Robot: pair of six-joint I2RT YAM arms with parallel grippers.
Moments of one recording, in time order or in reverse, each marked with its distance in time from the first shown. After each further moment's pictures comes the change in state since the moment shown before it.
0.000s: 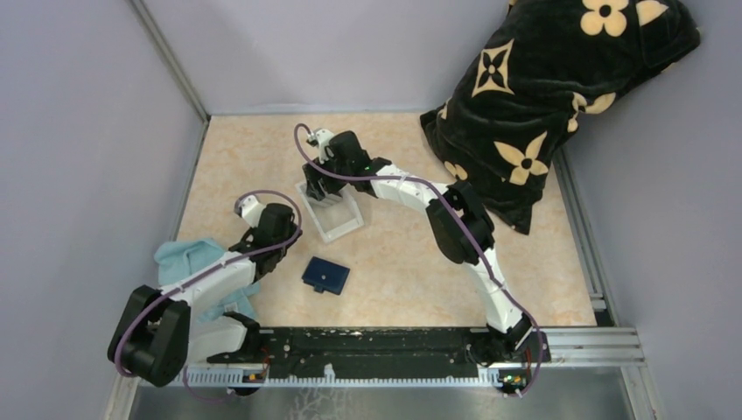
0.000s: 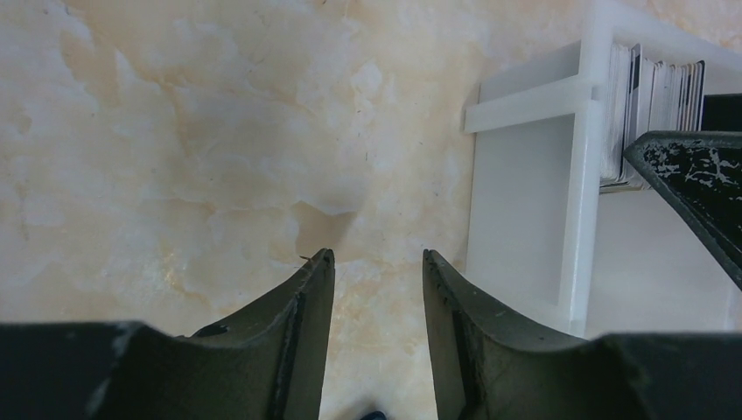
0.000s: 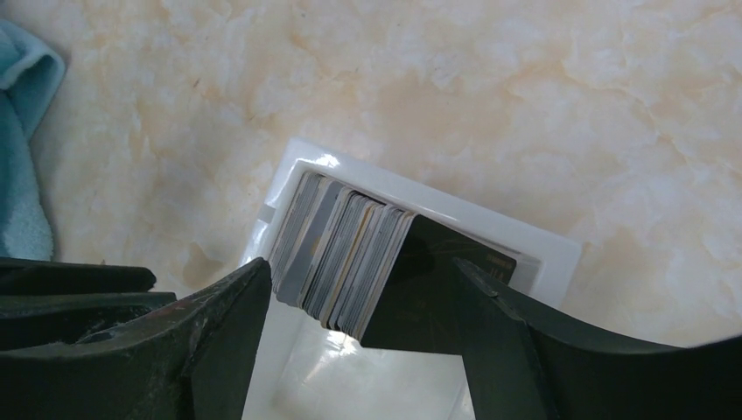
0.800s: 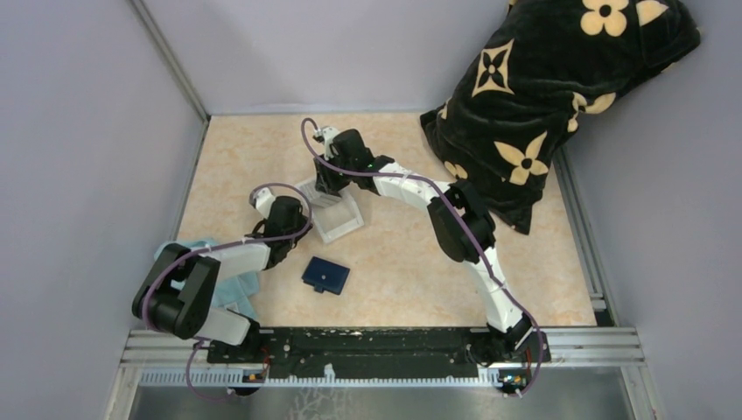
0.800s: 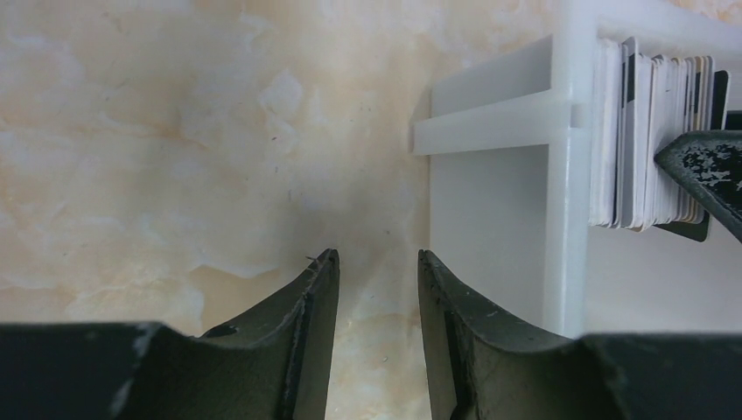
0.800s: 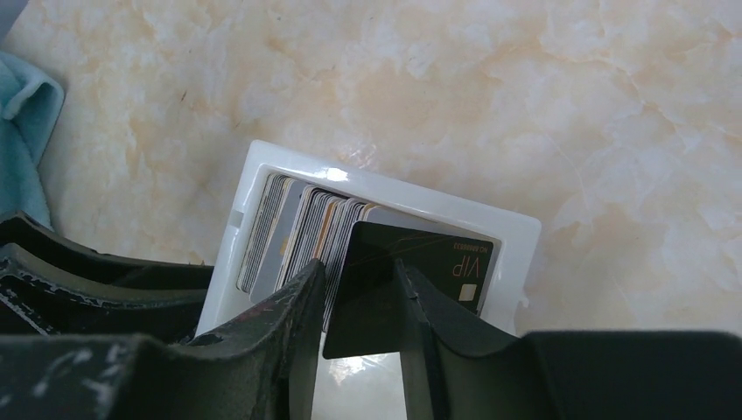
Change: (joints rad) left arm 0.024 0.276 0.032 0.280 0.100 0.044; right arm -0.017 0.016 0.011 -0.013 -0.006 0.085
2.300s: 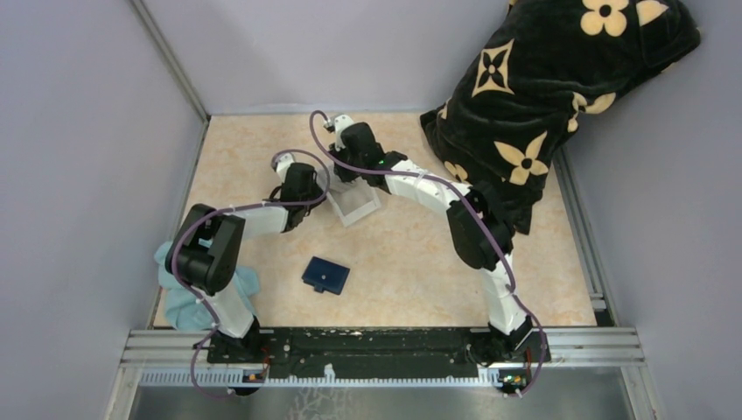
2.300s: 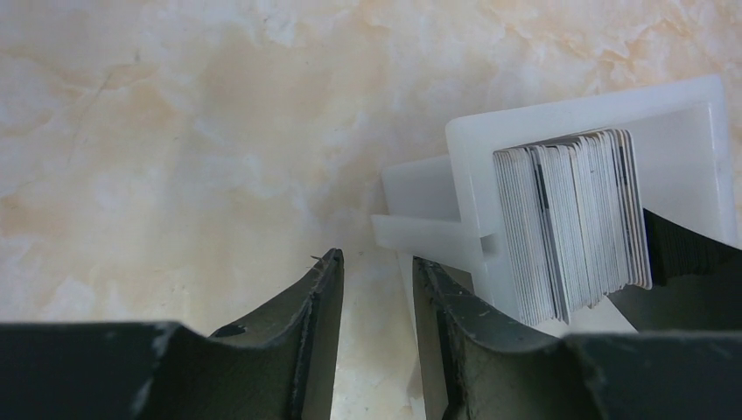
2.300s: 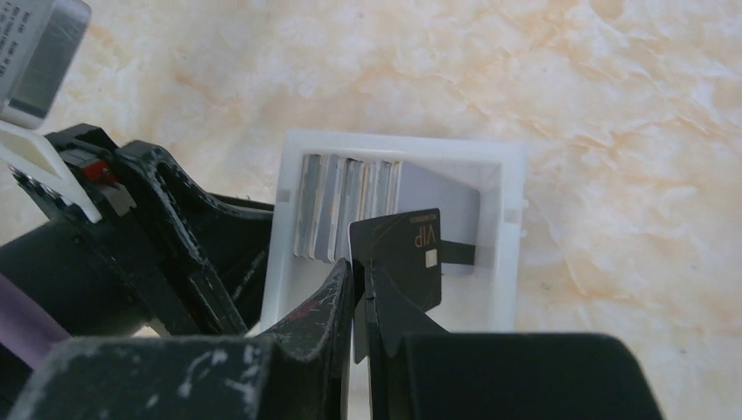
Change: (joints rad) left arm 0.010 0.301 0.351 0.011 0.073 0.168; right arm -0.002 -0.154 -0.098 -0.021 0.229 -0.063
